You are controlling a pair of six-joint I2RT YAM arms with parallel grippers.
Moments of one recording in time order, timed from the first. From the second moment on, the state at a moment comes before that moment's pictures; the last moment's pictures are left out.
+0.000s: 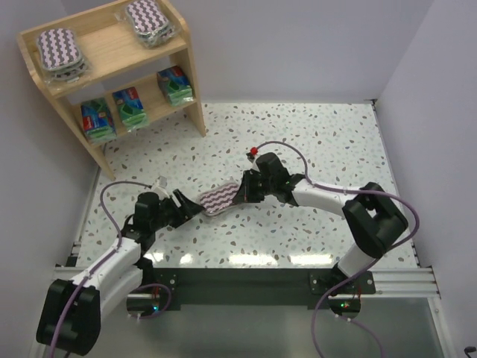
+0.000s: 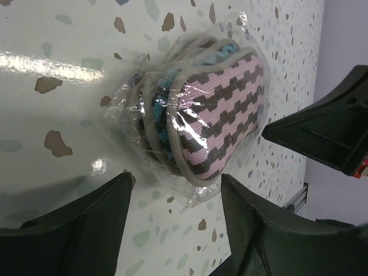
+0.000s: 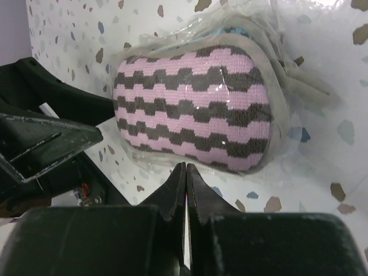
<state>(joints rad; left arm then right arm) -0.24 0.83 0.17 0.10 0.35 -0.88 0.71 1.62 0.91 -0.03 -0.33 0.73</state>
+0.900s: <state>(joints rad) -0.23 1.06 0.12 0.47 0.38 -0.91 0.67 1.77 0.92 0.15 -0.40 0.76</state>
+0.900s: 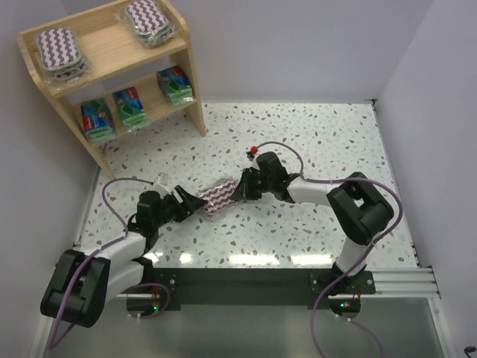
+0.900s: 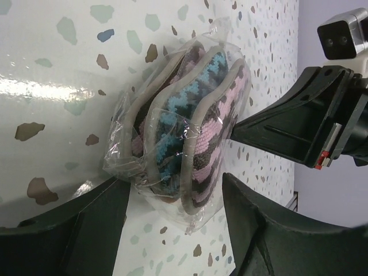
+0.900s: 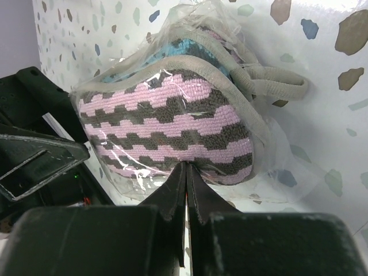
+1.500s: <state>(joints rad) -0.25 1.30 0.13 0.69 0.44 -0.94 0.66 1.79 0.96 0.10 -0.46 0.75</state>
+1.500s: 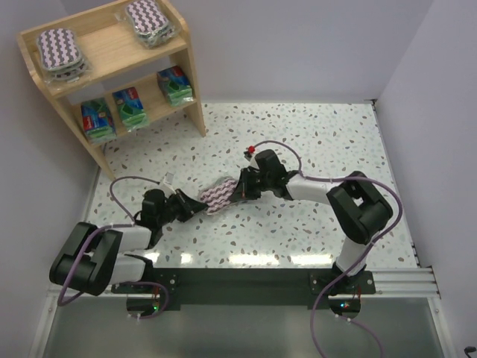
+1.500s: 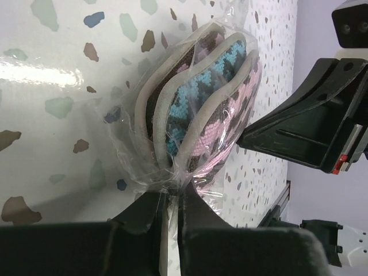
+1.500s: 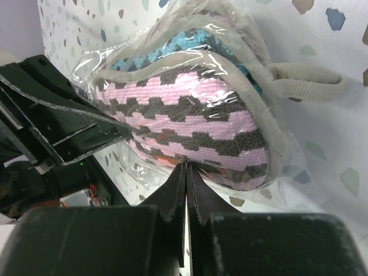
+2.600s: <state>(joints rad) -0.30 0.87 1.05 0.22 -0.11 -1.22 0.62 1.05 1.25 -0.66 -0.17 0.54</state>
